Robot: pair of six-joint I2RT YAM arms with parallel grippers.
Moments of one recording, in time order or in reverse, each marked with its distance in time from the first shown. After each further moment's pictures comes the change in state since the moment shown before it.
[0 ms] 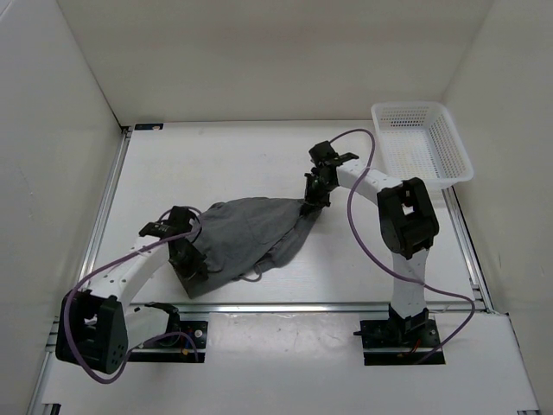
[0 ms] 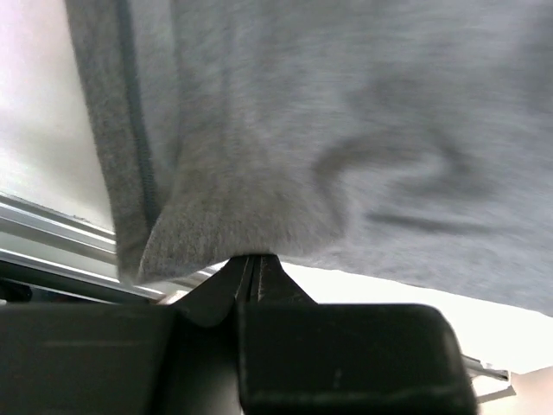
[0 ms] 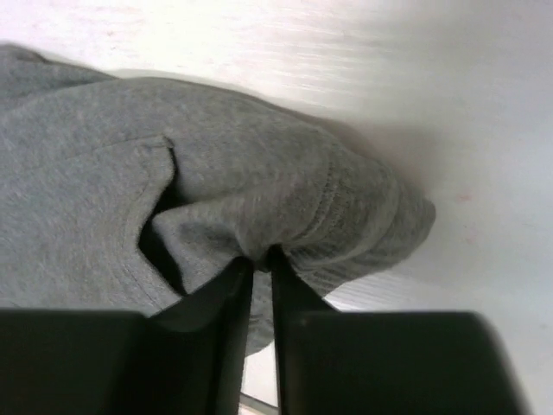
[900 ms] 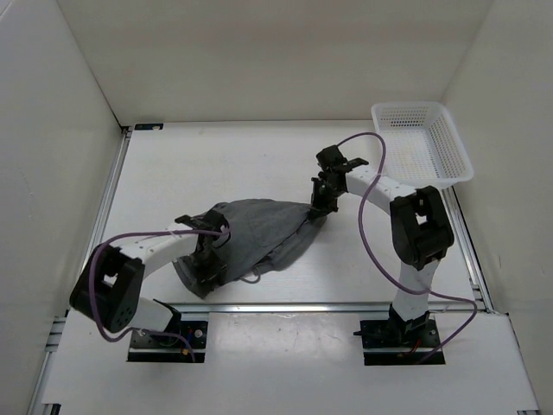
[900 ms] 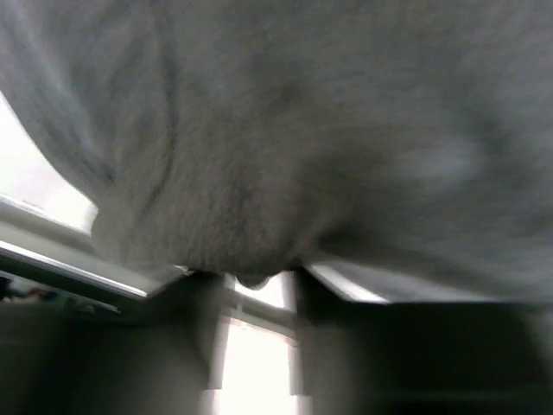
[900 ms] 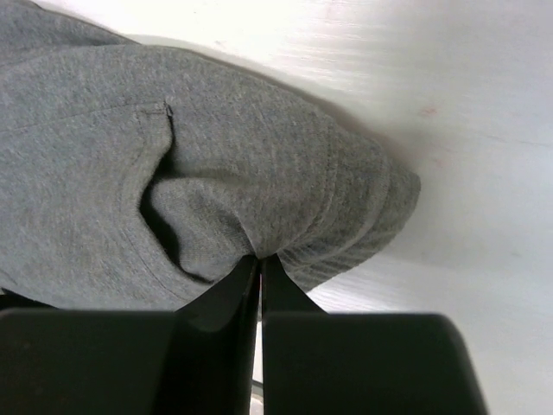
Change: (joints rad) left arm -0.247 0.228 0.056 -0.004 -0.083 -0.146; right arm 0.000 -0.120 -0.118 0.007 0.025 -0.005
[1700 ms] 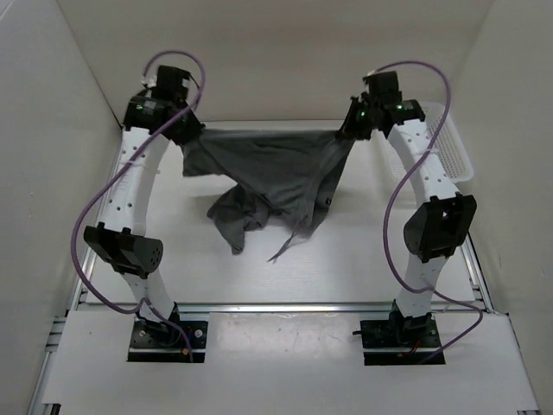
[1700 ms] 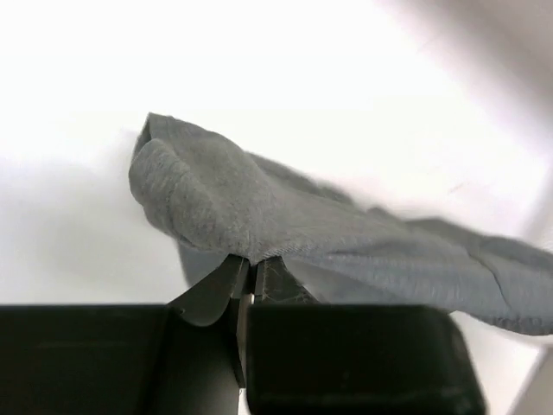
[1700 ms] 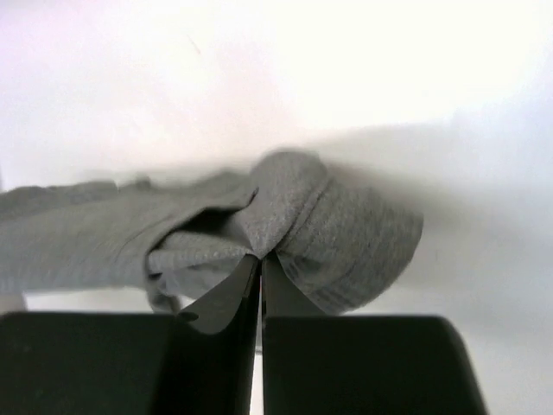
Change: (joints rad) left arm 0.222 0.399 1.419 -0.333 -0.245 0.431; right arm -0.220 0.002 0.552 -0.191 0.012 -0.092
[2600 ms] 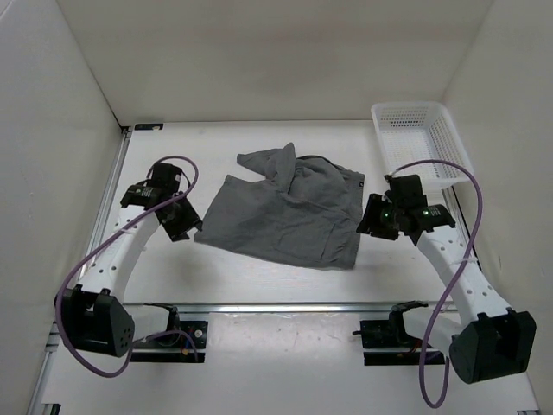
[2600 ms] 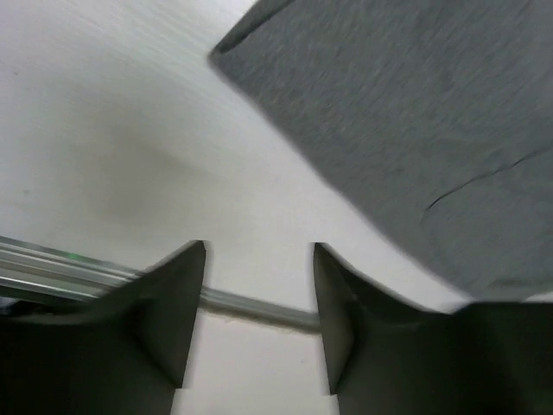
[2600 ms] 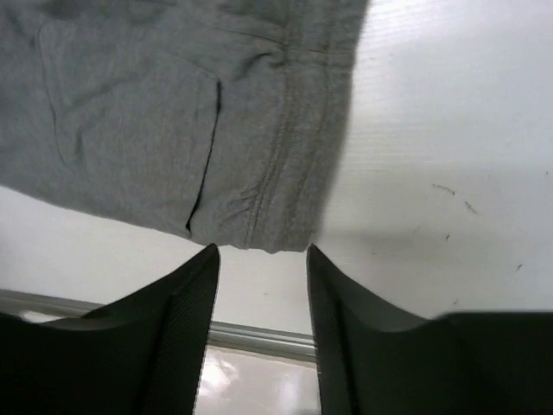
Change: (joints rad) left arm 0.104 -0.550 -1.023 0.198 0.254 0.001; right arm -0.005 -0.861 -1.040 0.086 0.087 -0.071
